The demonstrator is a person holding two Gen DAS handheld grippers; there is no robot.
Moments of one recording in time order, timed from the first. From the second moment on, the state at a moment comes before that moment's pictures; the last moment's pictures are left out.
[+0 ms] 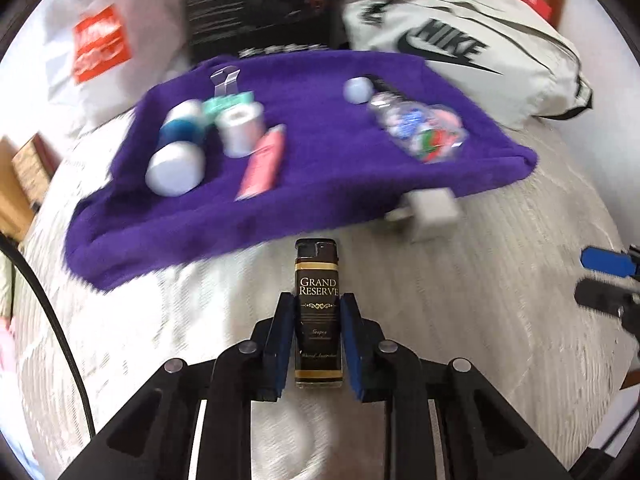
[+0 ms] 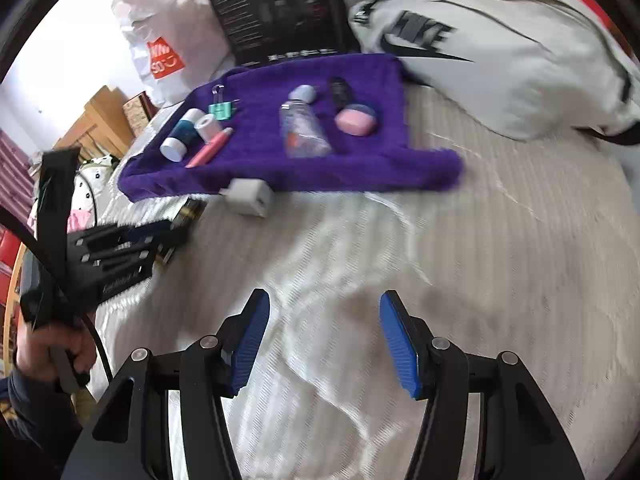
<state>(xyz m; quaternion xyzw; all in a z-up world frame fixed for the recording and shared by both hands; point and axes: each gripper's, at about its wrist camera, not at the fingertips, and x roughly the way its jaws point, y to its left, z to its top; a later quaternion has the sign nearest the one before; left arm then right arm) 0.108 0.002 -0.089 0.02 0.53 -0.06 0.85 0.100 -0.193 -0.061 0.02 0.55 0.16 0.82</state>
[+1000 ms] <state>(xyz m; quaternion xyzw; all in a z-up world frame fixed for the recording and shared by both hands) 0.067 0.073 -0.090 -0.08 0.51 -0.07 0.85 0.162 -0.086 -0.108 0.00 0.52 0.07 0.85</state>
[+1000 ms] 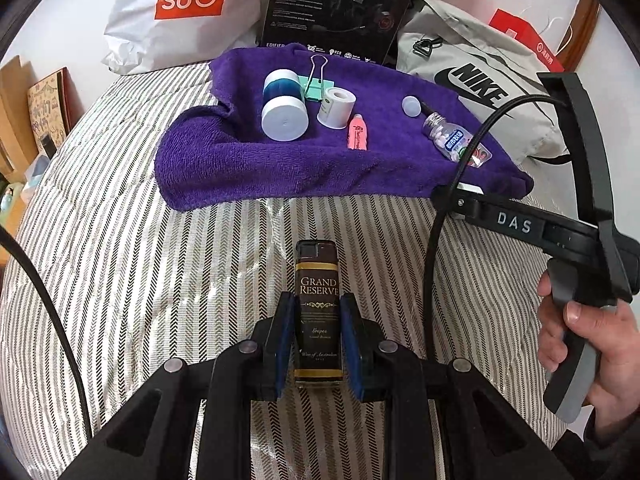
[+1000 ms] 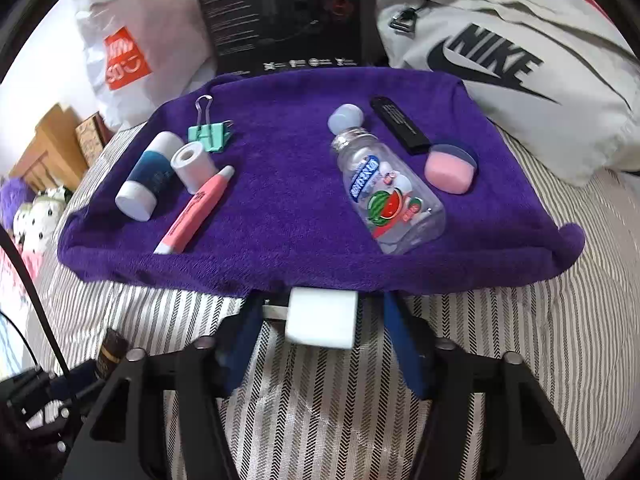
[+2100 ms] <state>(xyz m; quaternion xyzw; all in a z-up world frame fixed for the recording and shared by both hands) 0.070 0.064 -0.091 -0.04 0.52 -0.05 0.85 0.145 -0.111 -0.102 -0.01 0.51 0.11 0.85</state>
